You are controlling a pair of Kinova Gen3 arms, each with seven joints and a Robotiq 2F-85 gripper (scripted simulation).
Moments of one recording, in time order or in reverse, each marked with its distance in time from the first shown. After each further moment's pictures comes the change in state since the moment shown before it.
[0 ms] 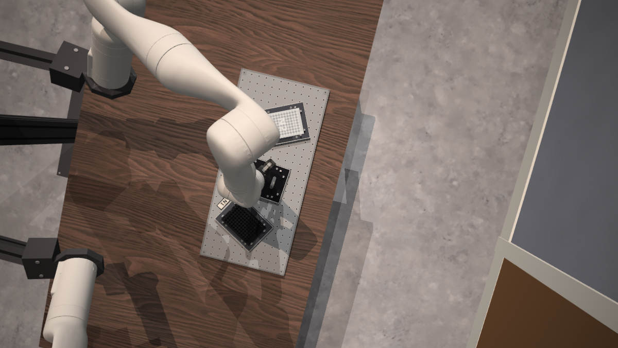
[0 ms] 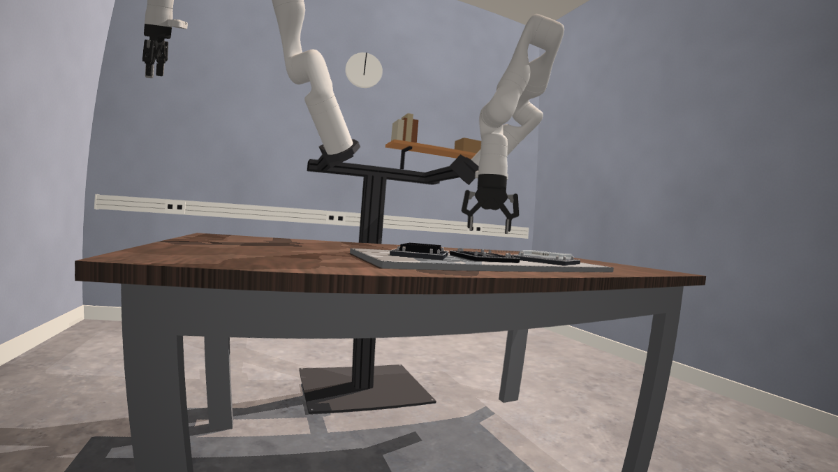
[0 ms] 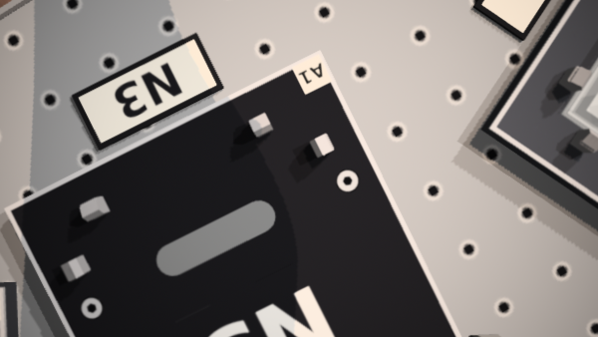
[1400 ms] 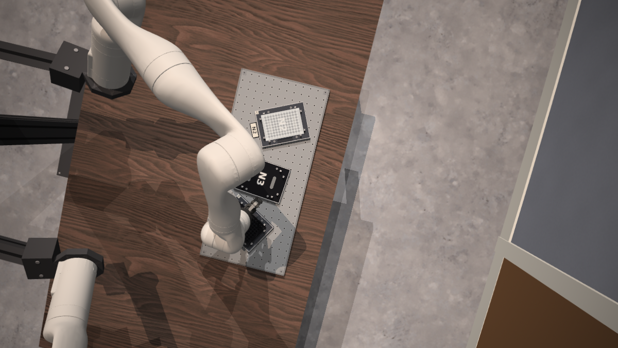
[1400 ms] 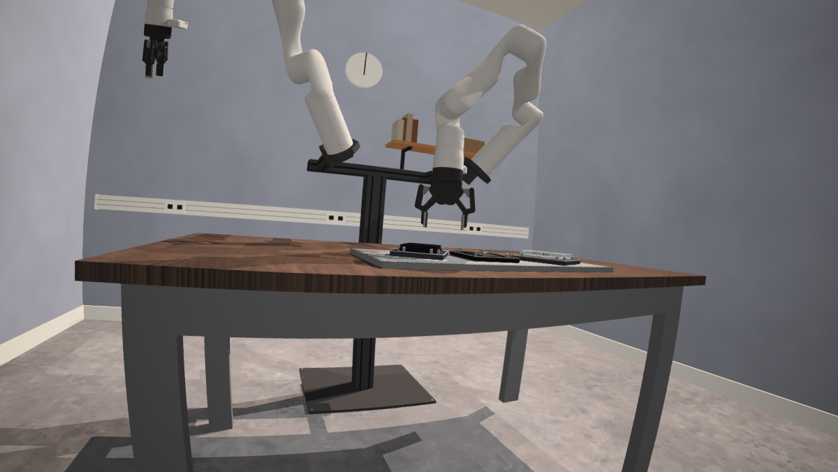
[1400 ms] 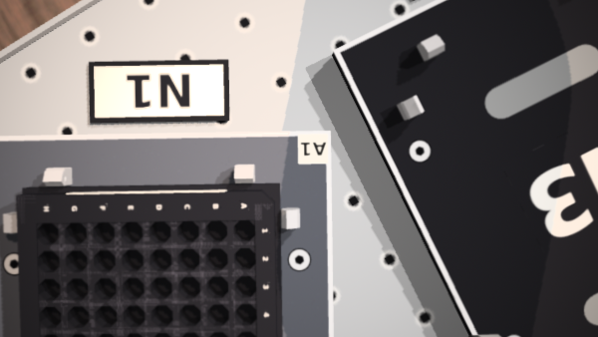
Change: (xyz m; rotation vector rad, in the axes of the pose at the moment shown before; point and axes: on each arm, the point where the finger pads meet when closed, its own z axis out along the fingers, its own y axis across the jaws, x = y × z) left arm -0.052 -0.113 0.000 0.001 0.000 -0.003; right arm 0.000 0.000 0.000 0.000 0.000 0.000
